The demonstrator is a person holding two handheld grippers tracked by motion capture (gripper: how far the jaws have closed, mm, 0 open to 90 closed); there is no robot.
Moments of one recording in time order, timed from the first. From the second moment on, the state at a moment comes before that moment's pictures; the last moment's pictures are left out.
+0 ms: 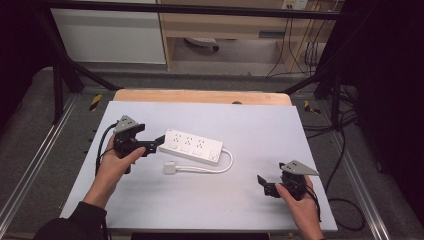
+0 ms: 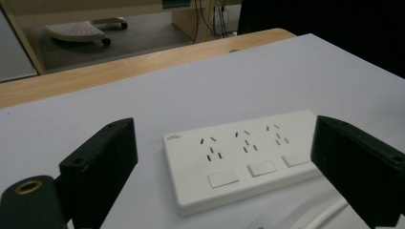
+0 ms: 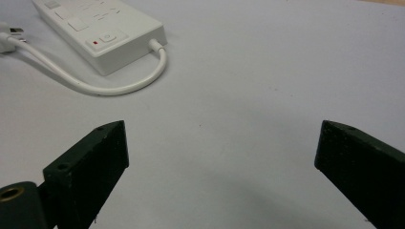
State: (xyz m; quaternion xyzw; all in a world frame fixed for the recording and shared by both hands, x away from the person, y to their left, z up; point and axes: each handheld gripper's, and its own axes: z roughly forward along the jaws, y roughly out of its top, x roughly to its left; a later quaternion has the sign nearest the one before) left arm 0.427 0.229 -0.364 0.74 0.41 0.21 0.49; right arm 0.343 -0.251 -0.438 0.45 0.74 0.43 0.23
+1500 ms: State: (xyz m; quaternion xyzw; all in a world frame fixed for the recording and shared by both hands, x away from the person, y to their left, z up) left arm 0.461 0.194 -0.397 0.77 0.42 0.19 0.45; right arm 0.344 -0.254 -0.439 0.46 0.75 0.43 0.22
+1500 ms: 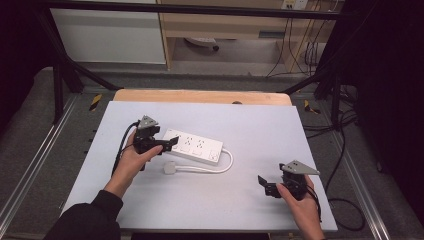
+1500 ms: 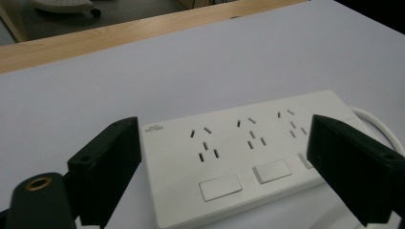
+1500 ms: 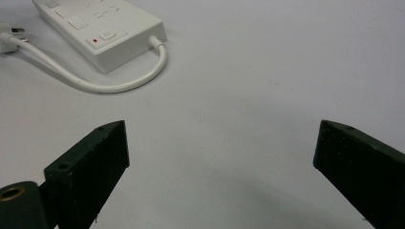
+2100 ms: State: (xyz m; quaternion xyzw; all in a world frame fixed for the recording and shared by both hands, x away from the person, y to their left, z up) left arm 0.465 0.189 -0.407 0.79 0.41 0.17 0.44; right arm 0.345 -0.255 -0.439 0.46 0.75 0.43 0.22
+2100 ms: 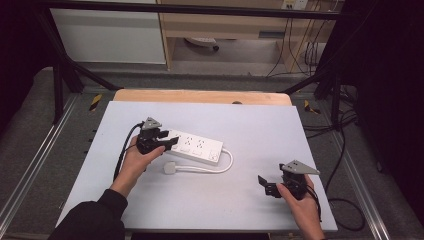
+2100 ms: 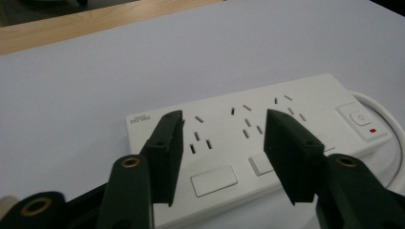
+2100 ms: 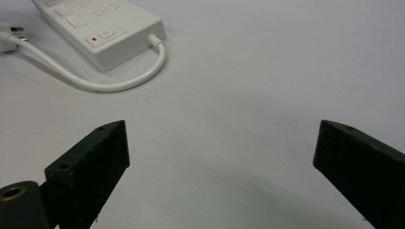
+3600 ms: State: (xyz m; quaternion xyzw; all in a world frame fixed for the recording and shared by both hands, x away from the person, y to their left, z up) left arm 0.466 0.177 -0.425 0.80 0.40 0.15 0.43; right arm 0.344 -0.256 -0.439 0.47 0.74 0.44 0.21
